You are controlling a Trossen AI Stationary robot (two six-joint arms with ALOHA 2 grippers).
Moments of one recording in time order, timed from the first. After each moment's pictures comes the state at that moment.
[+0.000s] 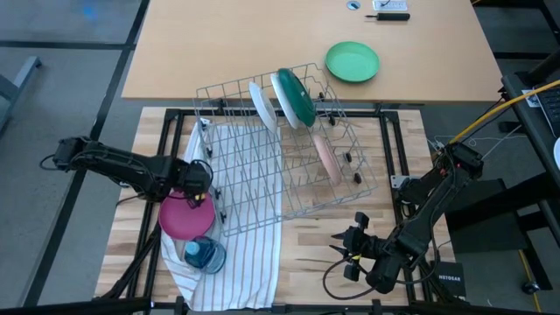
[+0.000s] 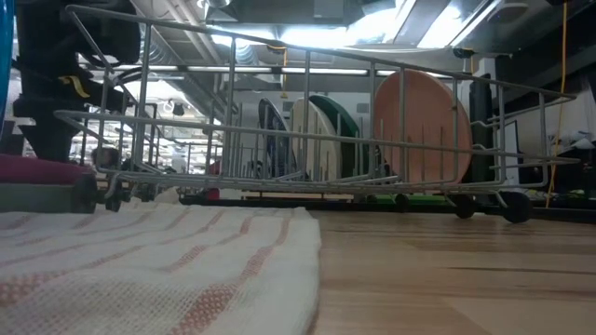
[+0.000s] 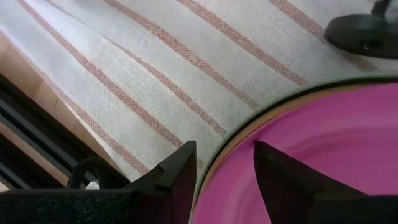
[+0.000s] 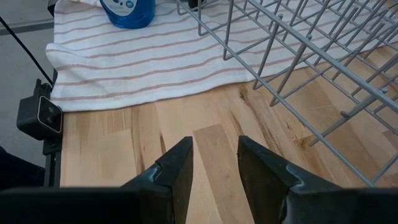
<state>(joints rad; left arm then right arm) -0.07 1.05 0.58 -1.08 -0.26 -0.71 0.92 1.51 1.13 -0.73 0.77 1.02</state>
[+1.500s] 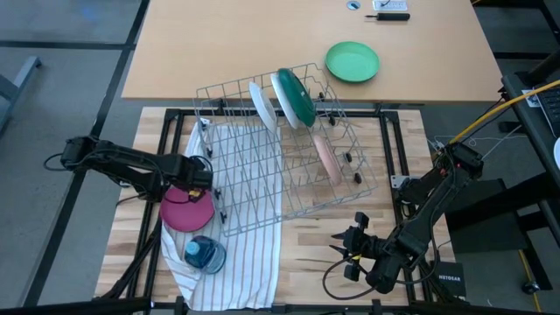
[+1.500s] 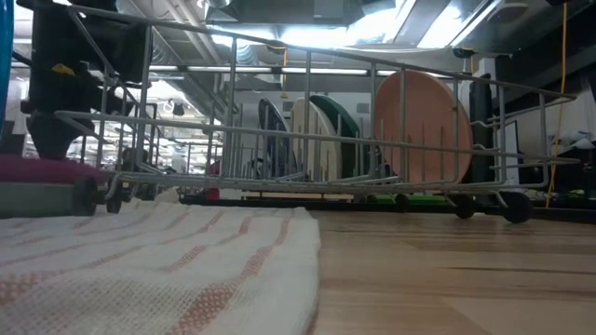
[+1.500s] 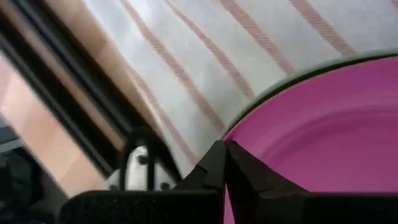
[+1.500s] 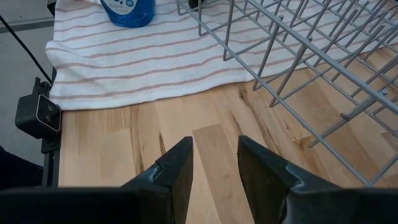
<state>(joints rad) -0.01 1.18 0.64 -1.23 -0.32 -0.84 0.92 1.51 1.13 -0.73 0.77 1.02</state>
